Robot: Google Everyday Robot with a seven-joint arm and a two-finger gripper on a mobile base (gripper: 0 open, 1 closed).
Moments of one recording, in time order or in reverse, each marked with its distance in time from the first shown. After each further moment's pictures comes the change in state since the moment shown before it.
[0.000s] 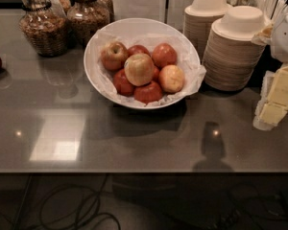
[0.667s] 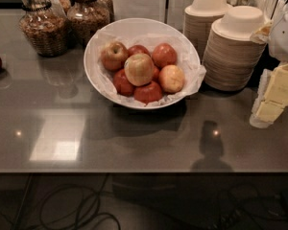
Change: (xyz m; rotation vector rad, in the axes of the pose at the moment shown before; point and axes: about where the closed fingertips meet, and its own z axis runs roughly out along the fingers) arm -0.006 -0.003 0.001 0.011 -0.025 0.000
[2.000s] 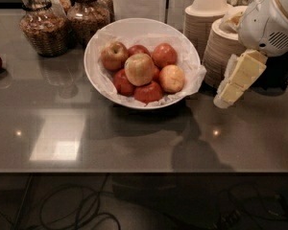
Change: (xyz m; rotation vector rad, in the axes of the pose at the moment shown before) arm -0.059 -0.029 0.022 0.001 -0.256 -0.030
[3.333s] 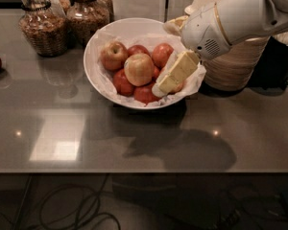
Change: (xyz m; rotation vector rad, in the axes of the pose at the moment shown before) arm -0.101 -0.011 0.068 -0.071 -0.410 -0.027
